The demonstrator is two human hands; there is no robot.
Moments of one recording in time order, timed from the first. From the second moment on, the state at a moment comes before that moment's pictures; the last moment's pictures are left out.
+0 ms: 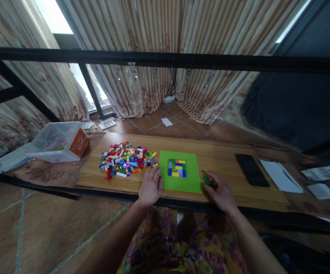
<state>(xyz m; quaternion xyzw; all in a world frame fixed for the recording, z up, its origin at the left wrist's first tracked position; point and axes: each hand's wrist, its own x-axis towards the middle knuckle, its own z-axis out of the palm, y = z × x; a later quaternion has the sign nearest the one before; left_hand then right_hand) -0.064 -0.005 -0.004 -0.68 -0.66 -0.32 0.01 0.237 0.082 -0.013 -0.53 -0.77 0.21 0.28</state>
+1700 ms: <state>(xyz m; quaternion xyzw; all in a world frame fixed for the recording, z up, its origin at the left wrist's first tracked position) -0.039 0.040 0.003 -0.61 -0.68 -0.41 -0.04 0.139 0.100 0.024 -0.46 -0.77 0.28 0.35</state>
